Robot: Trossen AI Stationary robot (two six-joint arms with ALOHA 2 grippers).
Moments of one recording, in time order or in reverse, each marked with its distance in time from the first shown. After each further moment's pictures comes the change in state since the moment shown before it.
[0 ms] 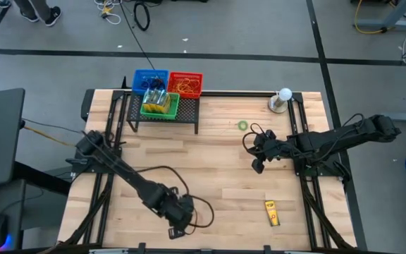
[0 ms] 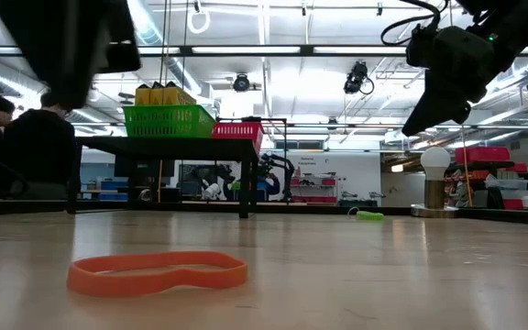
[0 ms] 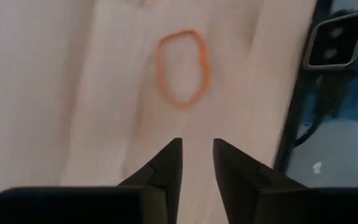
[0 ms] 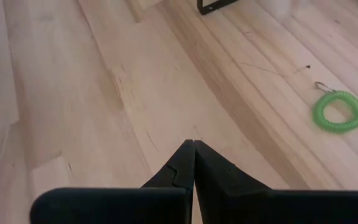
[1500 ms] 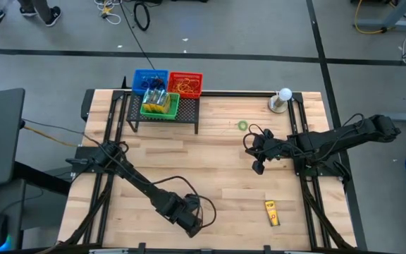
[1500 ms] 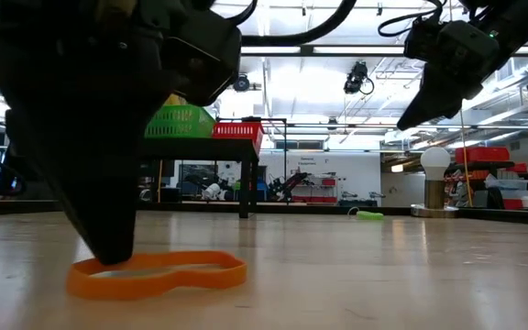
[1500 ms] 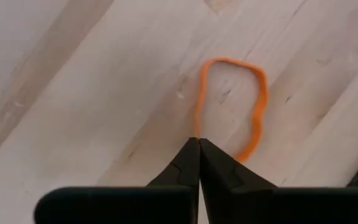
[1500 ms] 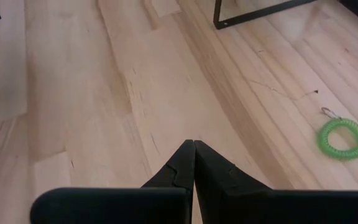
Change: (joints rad) left arm 0.009 0.207 0.035 0.119 -0.061 -0.422; right arm 0.000 0.000 0.000 0.042 -0.017 -0.113
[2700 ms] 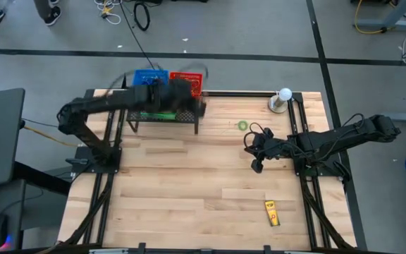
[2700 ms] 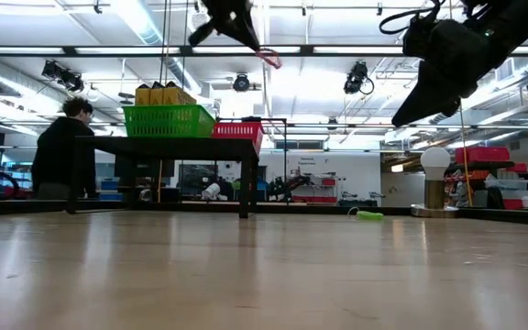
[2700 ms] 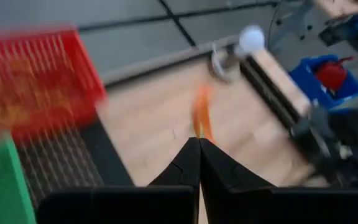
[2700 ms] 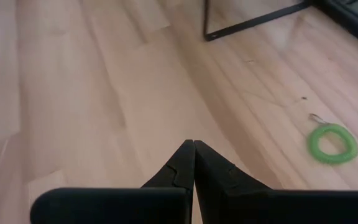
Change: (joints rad) left arm 0.734 -0.571 0.151 -0.143 -0.309 0.503; right arm -0.003 0.000 0.000 0.030 0.032 0.002
